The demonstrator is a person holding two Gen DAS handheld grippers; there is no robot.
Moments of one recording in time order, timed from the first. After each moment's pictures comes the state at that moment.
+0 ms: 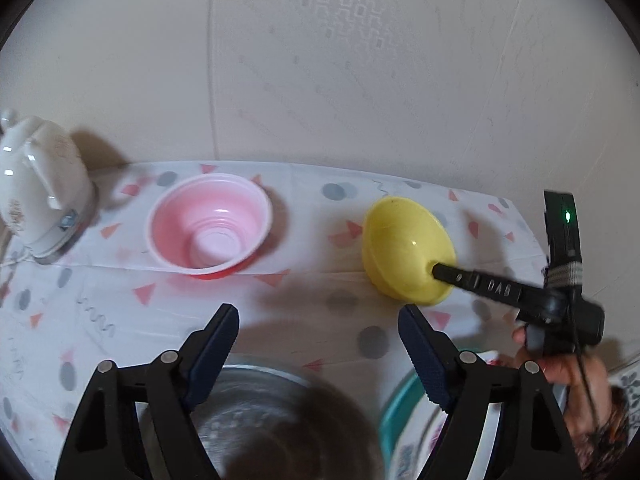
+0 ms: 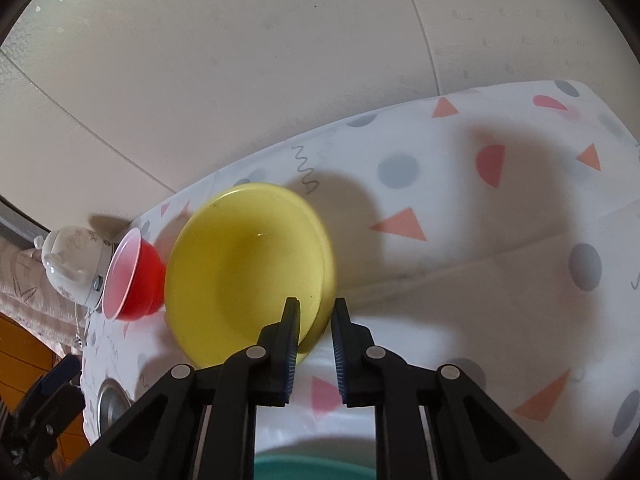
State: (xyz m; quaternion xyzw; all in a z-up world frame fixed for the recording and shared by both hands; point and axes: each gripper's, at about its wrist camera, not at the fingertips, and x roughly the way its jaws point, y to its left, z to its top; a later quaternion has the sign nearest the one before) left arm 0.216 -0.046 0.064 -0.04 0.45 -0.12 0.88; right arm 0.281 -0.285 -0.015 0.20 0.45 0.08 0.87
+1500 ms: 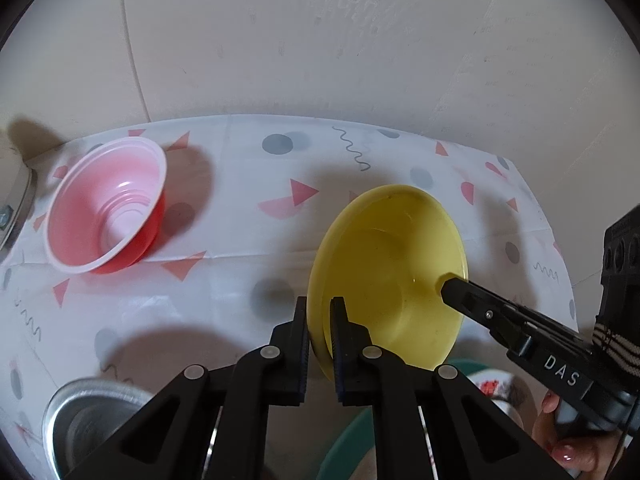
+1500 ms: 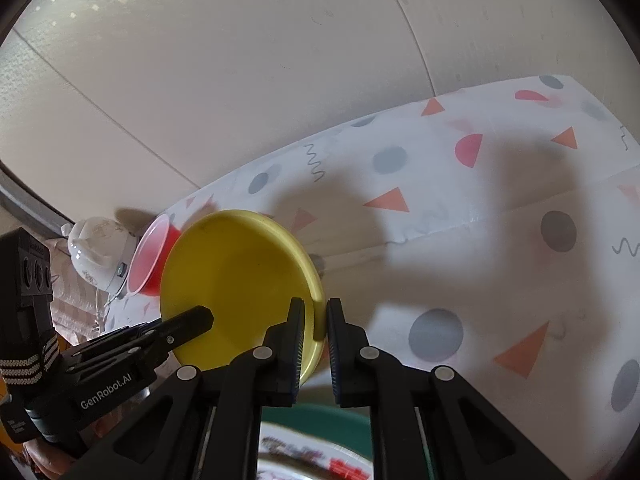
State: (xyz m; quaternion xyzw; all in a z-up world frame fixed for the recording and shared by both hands) left arm 0.246 -0.106 0.018 -0.03 0.51 -0.14 0.85; right arm 0.242 -0.295 -0.011 0.21 0.42 0.12 0.87
